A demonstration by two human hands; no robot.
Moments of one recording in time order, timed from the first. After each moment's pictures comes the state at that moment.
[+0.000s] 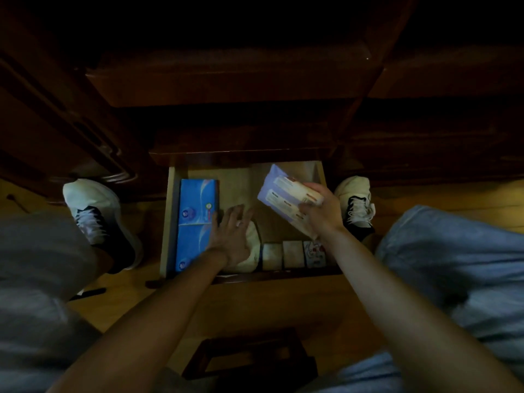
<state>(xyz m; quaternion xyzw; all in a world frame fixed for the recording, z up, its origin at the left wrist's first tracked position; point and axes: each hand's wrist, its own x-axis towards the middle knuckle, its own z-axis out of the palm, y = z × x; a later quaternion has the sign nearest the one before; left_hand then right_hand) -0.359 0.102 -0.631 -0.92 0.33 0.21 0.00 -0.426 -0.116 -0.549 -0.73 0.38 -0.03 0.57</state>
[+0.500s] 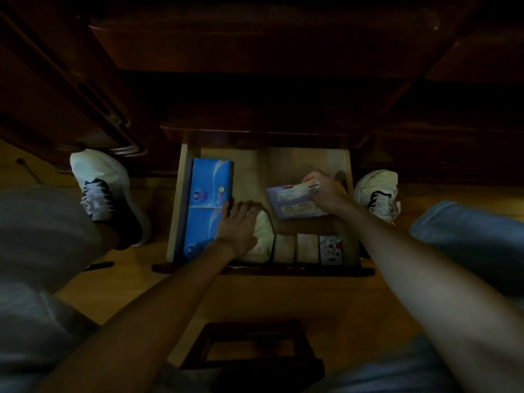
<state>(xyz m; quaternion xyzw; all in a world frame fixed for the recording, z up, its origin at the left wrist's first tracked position) -0.355 0.111 -0.653 -0.92 0.32 0.20 0.00 -0.362 -0.152 -0.617 -0.90 0.19 0.19 0.34</state>
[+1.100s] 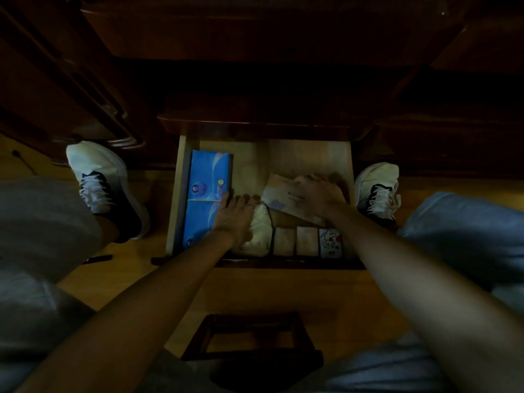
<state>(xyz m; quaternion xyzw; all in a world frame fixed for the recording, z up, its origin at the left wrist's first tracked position) -0.347 0.112 -0.648 -0.91 0.34 0.23 0.03 -0.367 -0.131 -0.626 -0.95 0.07 0.27 0.13</state>
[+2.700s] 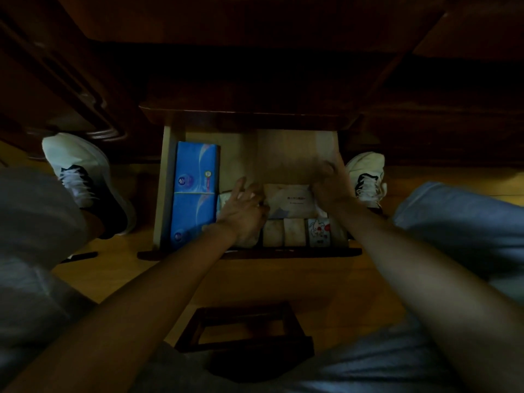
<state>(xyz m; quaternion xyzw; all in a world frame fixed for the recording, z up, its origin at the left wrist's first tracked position) -0.361 0.084 -0.641 -0.85 0.50 0.14 0.06 -0.398 -0.169 -0.631 -0.98 0.12 0.18 0.02</state>
